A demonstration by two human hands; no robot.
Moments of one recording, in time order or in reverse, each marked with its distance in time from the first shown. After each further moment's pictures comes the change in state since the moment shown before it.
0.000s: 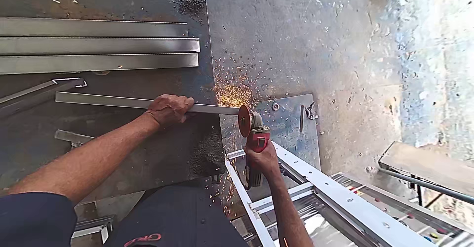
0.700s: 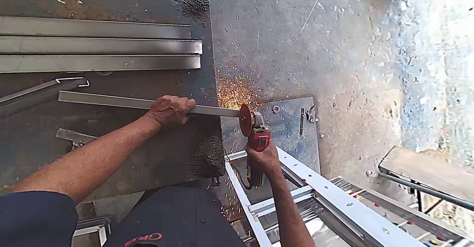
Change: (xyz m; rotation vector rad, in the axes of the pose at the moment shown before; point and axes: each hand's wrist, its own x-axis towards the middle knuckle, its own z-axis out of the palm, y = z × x) left_hand 0.001 -0.001 0.001 -0.016 0.017 0.010; right_hand 0.009 -0.006 -0.005 -0.003 -0.007 -0.038
